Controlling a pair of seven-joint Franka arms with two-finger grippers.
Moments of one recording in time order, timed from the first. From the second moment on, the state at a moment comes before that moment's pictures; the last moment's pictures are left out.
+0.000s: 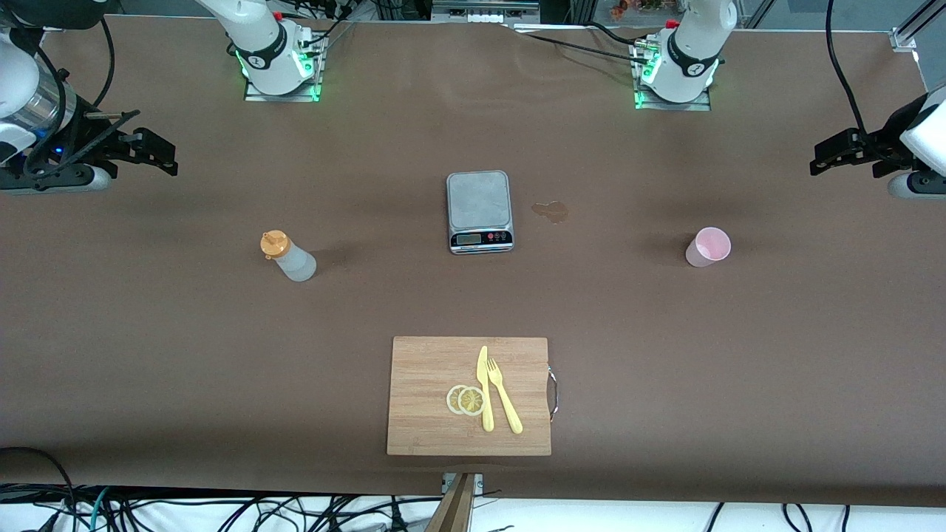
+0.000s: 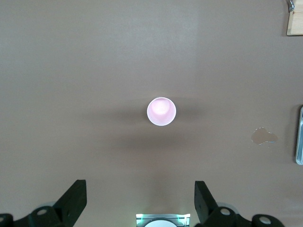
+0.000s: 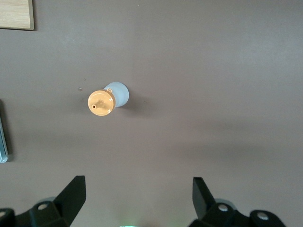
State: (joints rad) left arm 0.30 -0.02 -0.24 -1.67 0.00 1.49 0.07; right arm 0.07 -0.08 -0.01 -1.80 0.00 1.65 -0.01
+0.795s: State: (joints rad) left arm 0.14 -0.02 -0.08 -1.67 0.00 1.49 0.07; right arm 0.07 -0.08 -0.02 -1.80 0.00 1.65 -0.01
